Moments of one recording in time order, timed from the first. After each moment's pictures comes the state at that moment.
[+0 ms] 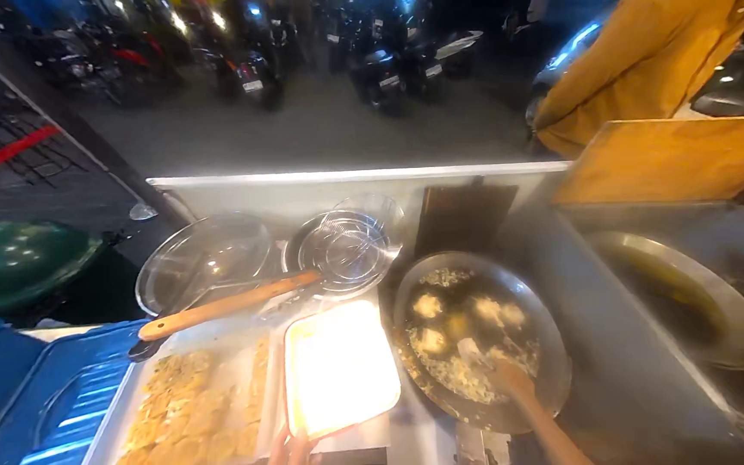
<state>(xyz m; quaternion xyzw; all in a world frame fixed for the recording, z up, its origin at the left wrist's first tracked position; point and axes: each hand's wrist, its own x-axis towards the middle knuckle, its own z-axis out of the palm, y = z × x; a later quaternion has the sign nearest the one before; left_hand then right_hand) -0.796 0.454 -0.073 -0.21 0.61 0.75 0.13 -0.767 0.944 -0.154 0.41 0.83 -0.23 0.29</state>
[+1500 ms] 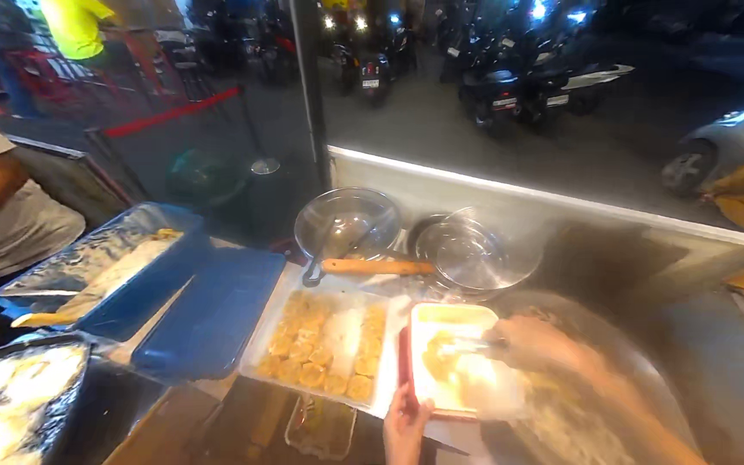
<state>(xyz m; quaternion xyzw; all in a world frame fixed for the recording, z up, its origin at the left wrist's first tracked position) -0.807 0.448 -0.069 -0.20 0.59 0.77 0.14 -0.937 0.657 0.142 -0.06 0.92 -0.02 0.38</state>
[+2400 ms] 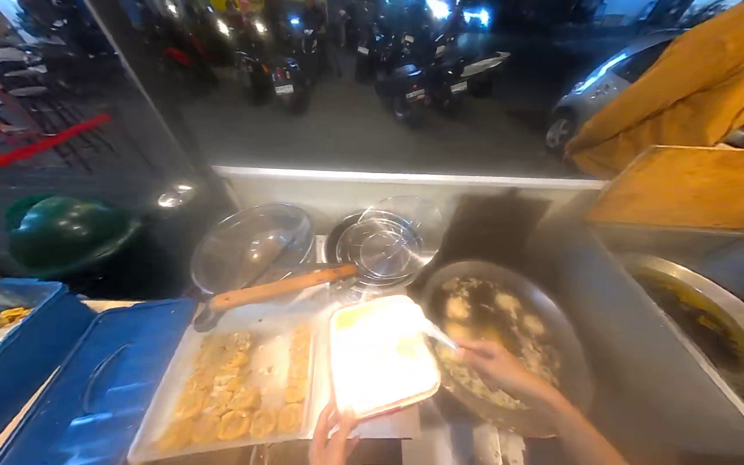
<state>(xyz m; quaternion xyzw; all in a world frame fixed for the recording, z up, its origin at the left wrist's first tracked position) -0.803 0.453 -0.068 -0.21 0.61 0.75 0.14 -0.812 0.798 0.032 0.17 0.78 -0.57 0.19</state>
